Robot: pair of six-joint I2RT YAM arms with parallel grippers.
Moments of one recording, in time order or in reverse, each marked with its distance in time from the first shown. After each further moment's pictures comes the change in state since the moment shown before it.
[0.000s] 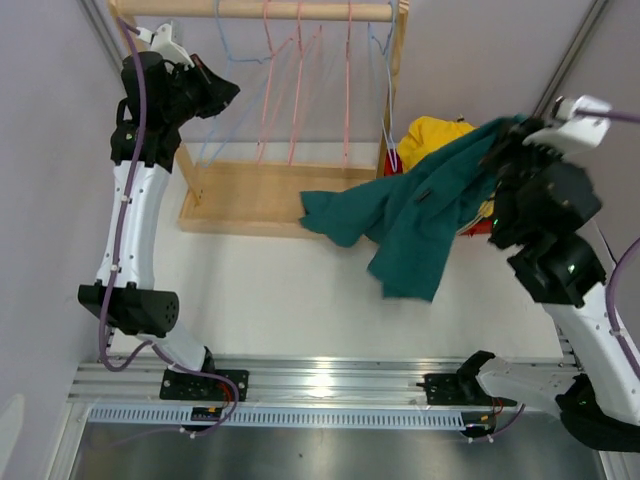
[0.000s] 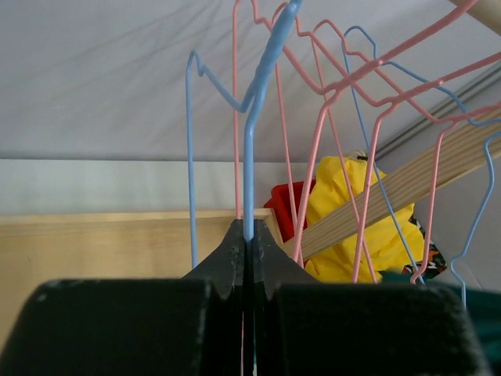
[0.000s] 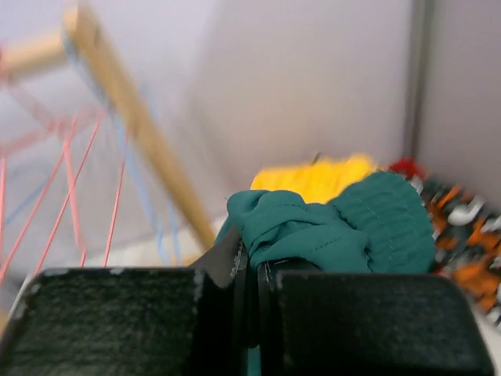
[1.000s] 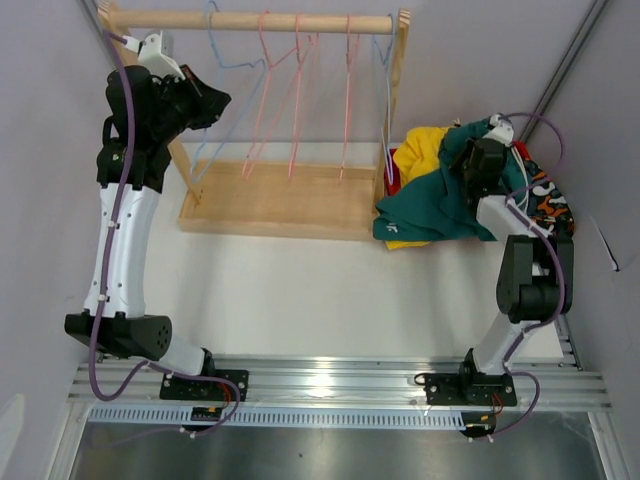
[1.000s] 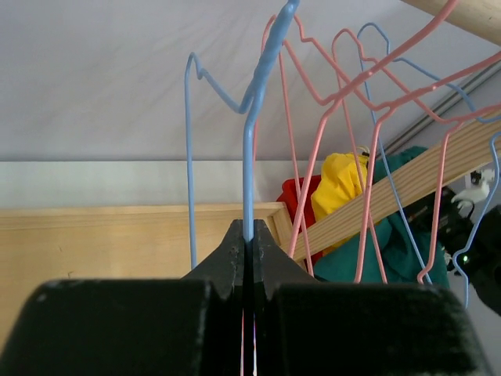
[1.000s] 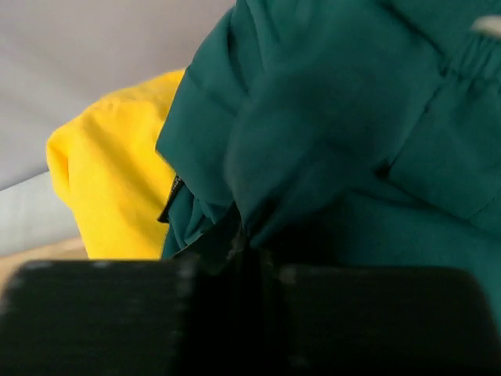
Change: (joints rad) left arm 0.001 -0.177 -0.161 0.017 -0.024 0.065; right arm -0.789 0.797 -0.207 0.557 -0.830 0.254
